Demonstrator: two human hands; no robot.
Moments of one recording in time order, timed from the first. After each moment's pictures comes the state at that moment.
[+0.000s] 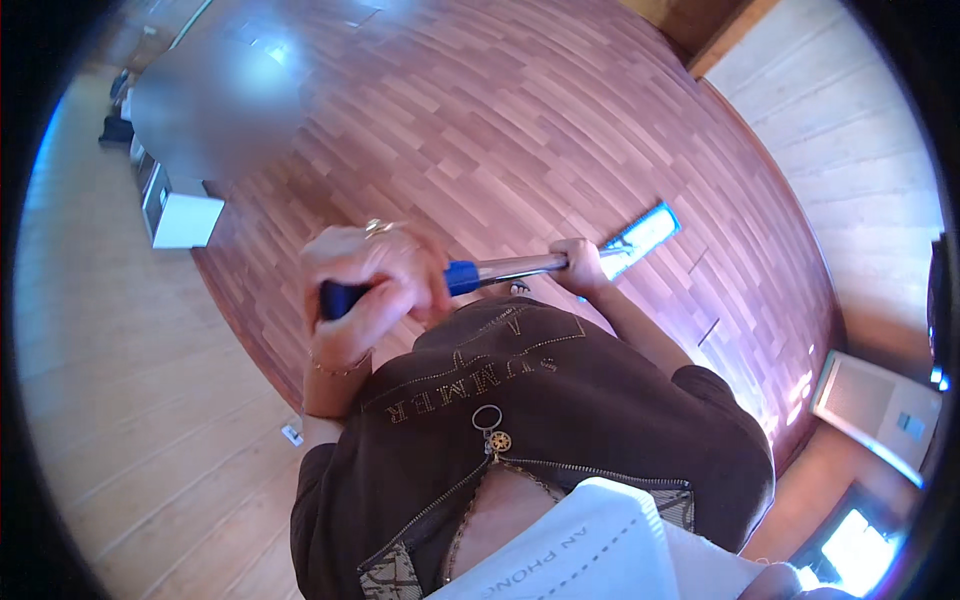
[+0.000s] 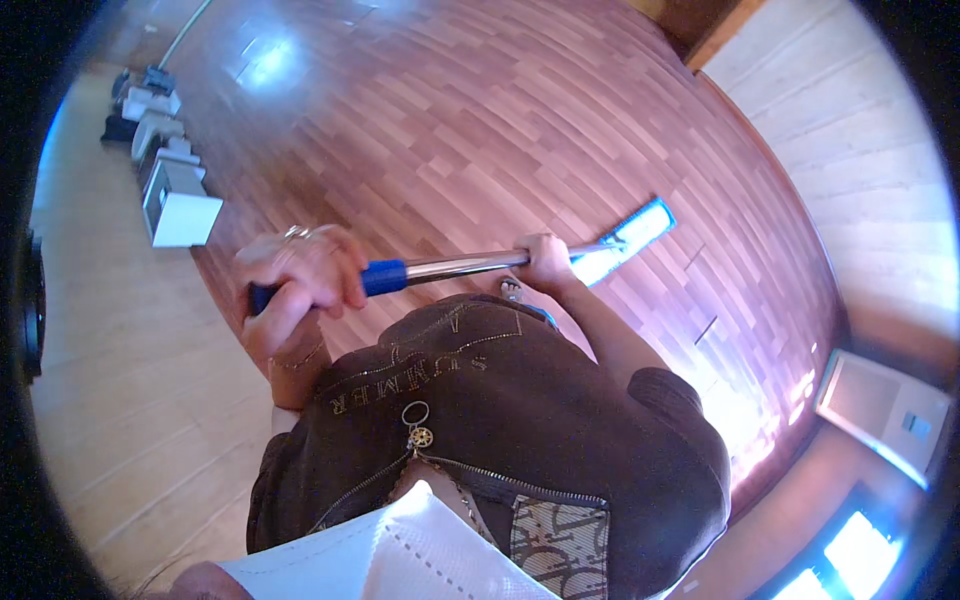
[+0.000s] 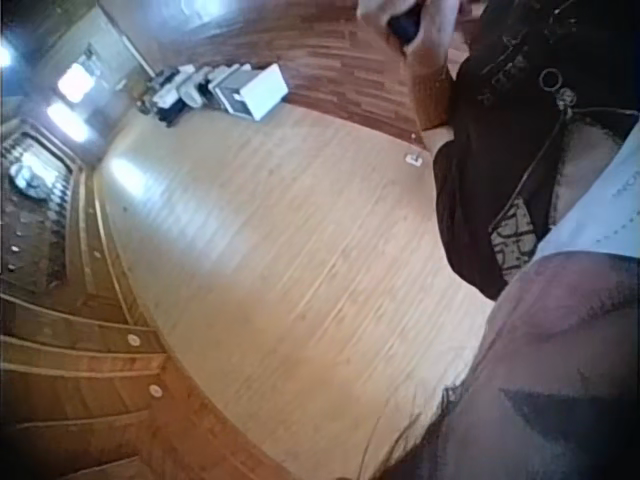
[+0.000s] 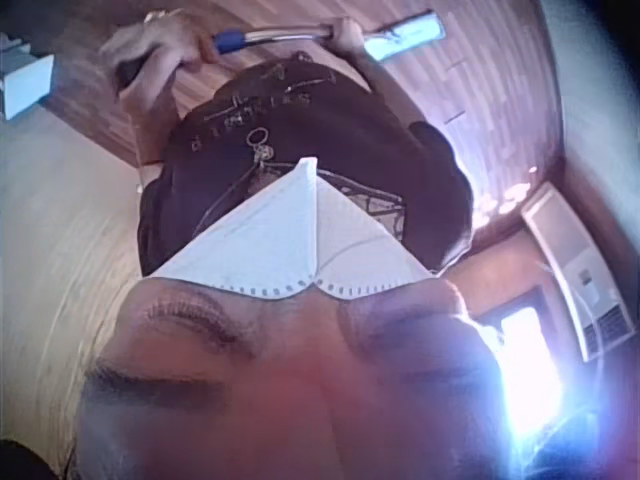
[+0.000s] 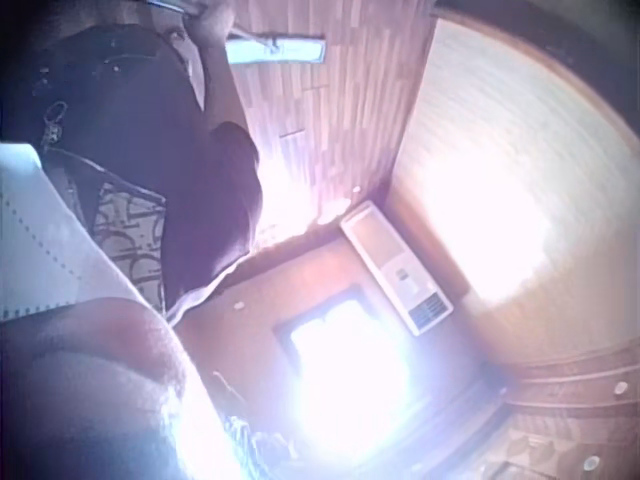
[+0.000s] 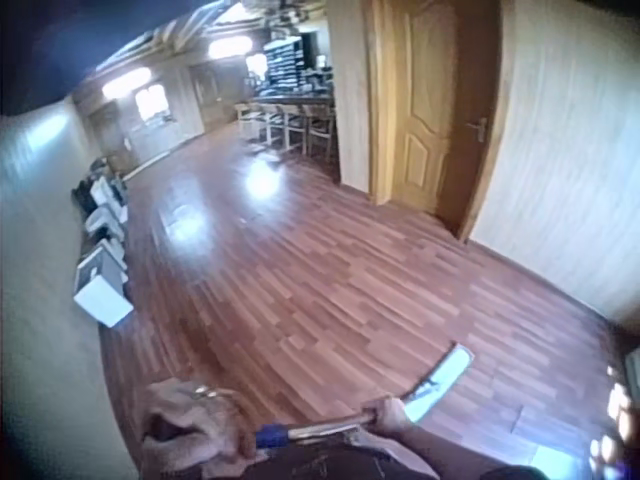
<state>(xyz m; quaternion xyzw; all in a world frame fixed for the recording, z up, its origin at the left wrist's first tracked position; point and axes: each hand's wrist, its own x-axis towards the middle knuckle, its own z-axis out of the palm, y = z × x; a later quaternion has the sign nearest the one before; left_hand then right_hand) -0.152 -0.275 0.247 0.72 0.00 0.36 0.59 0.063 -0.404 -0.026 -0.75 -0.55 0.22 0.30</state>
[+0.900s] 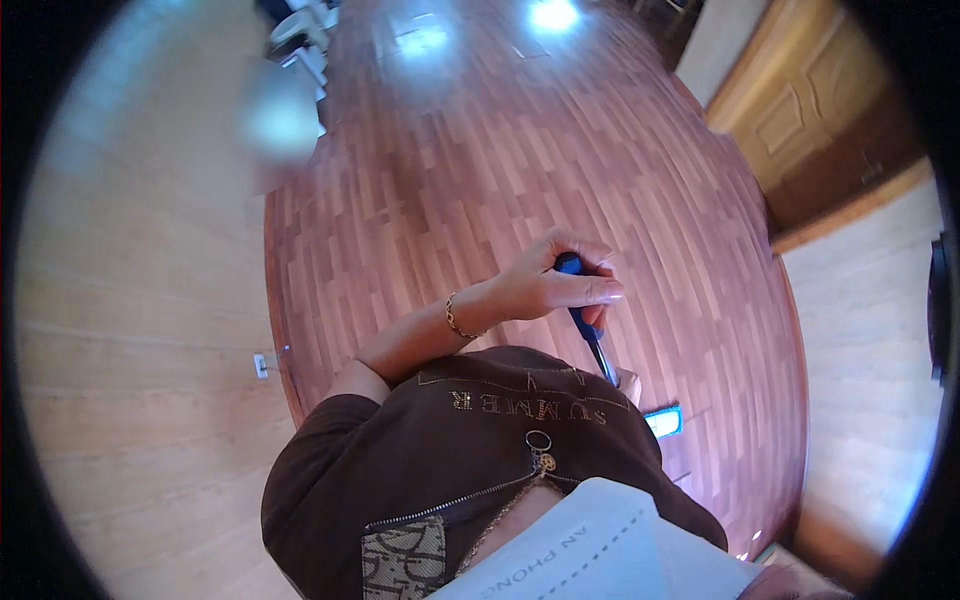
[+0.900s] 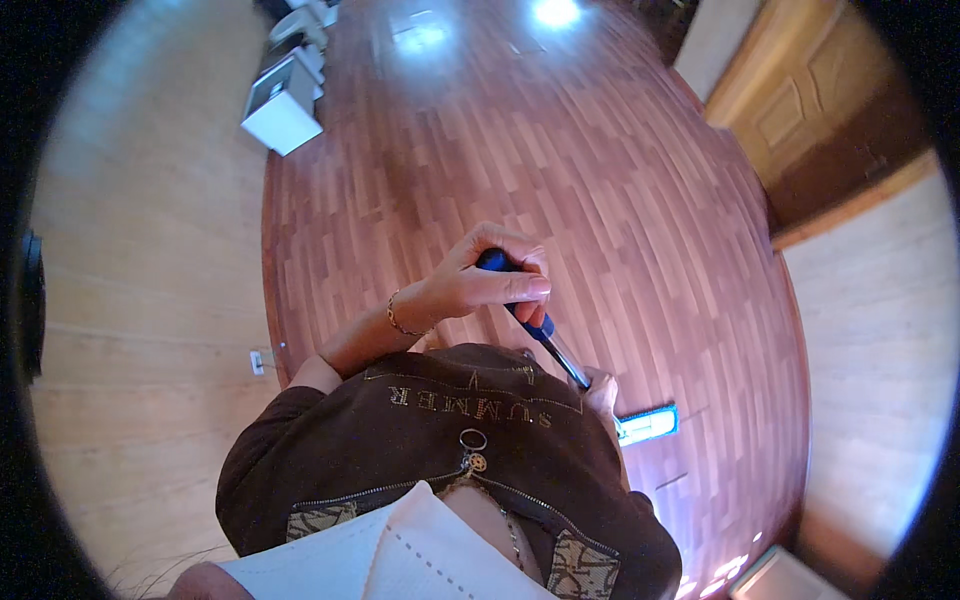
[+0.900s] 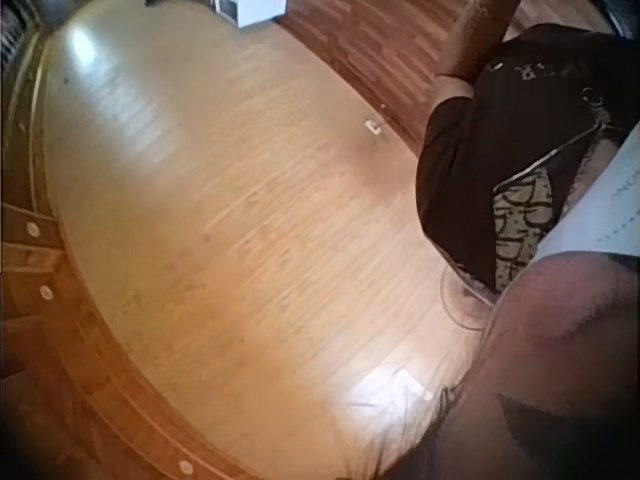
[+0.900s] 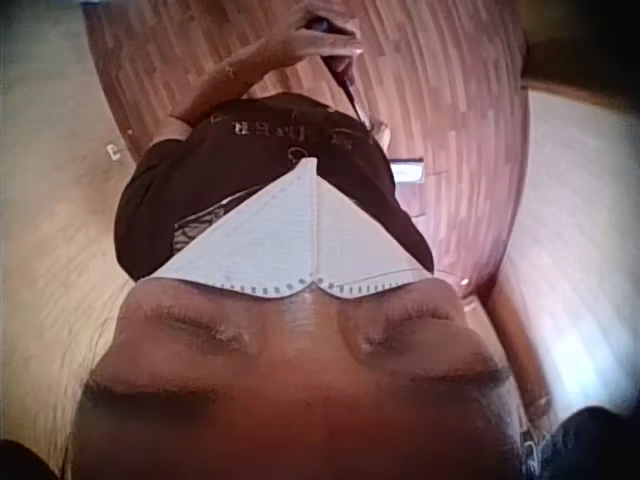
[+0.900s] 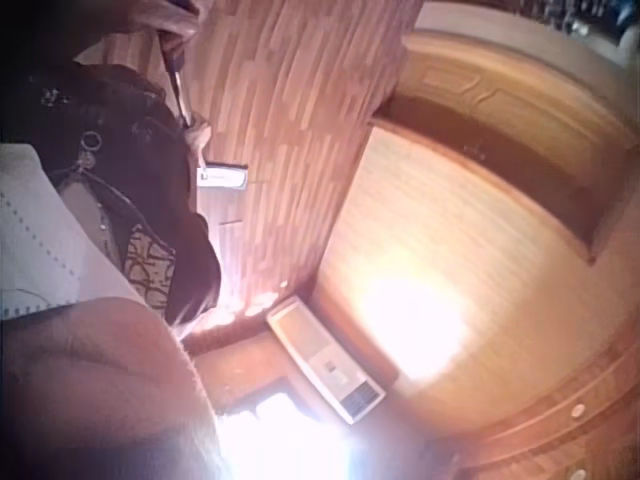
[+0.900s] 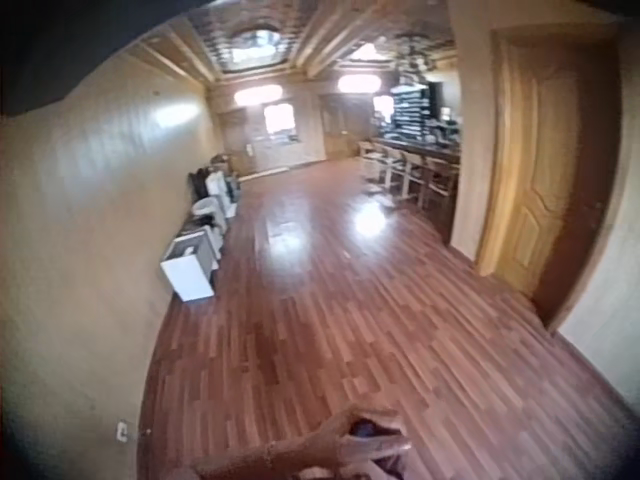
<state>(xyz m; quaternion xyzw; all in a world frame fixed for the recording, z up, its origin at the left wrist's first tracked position) -0.181 -0.231 0.266 0.61 0.06 0.24 0.75 0.021 -0.435 -0.016 -0.79 -0.47 0.29 0.27</state>
